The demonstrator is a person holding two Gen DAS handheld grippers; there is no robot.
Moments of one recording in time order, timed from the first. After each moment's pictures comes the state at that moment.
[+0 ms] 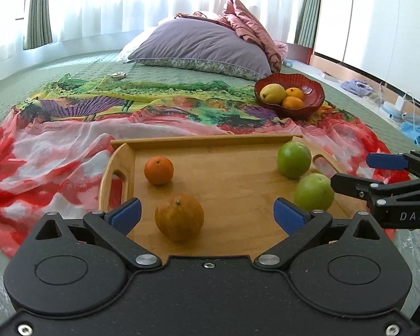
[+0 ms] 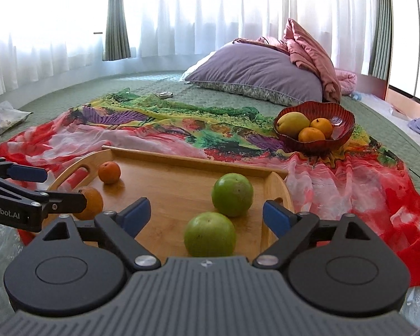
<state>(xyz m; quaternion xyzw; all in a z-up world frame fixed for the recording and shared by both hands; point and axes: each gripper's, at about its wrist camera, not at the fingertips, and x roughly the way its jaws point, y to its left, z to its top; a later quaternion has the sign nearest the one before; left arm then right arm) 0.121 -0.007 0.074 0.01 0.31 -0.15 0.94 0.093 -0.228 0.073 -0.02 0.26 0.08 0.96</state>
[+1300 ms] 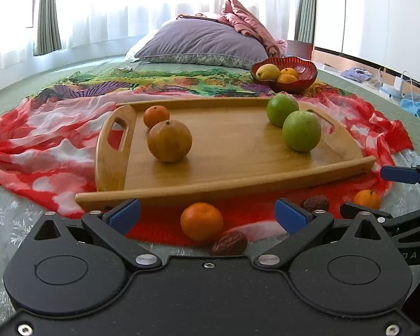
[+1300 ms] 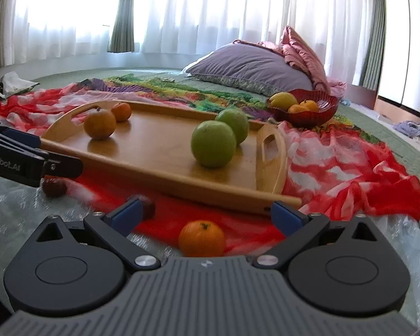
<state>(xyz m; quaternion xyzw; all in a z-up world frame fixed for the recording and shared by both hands) 0.037 -0.016 0.011 0.03 0.29 -0.12 0.95 -0.005 -0.228 -0.004 -0.06 0.24 0.07 0.97</state>
